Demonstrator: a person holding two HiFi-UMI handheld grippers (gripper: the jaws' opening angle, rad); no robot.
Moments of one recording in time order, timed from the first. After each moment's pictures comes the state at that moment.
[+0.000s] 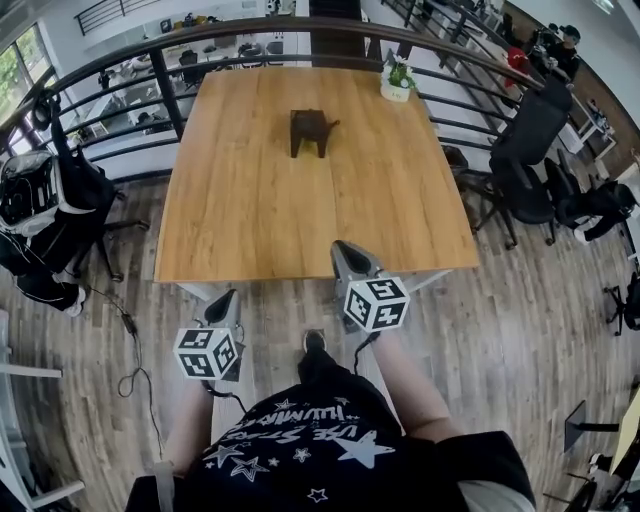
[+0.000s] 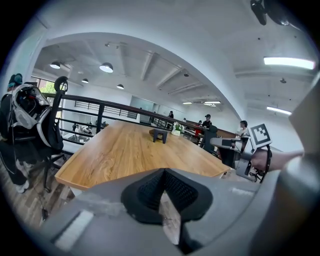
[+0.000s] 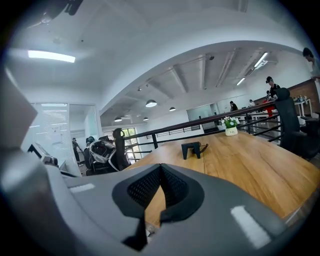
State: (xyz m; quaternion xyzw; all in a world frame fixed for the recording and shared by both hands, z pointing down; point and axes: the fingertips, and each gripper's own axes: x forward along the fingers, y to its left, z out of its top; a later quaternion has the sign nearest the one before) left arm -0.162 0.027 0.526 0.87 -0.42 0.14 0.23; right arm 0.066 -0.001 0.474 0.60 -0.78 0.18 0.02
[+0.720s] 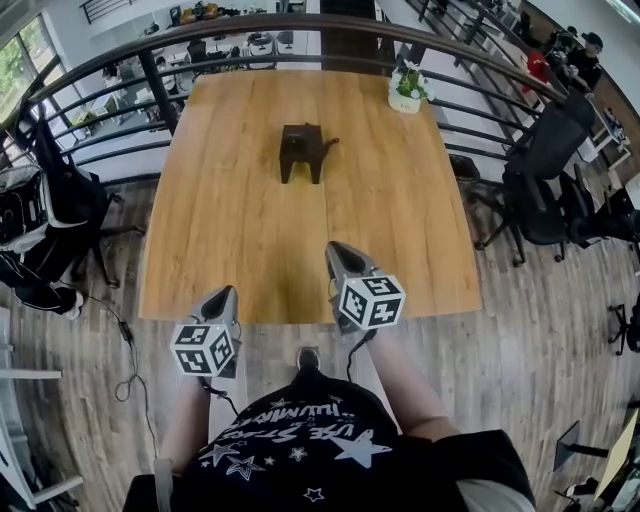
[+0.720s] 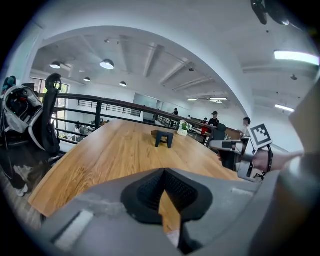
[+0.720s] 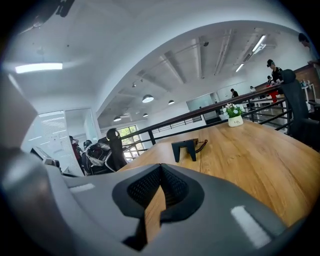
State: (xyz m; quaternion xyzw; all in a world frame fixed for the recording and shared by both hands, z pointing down) left arm -0.093 -0.091 0.531 0.85 -0.44 0.16 0.24; right arm 0.129 -0.126 0.498 0.57 -0.79 0.23 0.02
